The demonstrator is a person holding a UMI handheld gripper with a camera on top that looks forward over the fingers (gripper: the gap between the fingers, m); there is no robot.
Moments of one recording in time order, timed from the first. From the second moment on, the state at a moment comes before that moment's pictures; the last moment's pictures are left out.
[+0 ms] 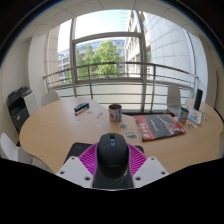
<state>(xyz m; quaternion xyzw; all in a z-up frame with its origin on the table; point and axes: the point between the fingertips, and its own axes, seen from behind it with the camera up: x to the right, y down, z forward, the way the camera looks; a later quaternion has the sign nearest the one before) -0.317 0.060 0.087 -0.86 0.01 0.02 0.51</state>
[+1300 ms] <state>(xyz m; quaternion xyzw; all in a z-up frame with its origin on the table) -0.416 -0.228 0.204 -0.86 0.03 -0.09 0.49</state>
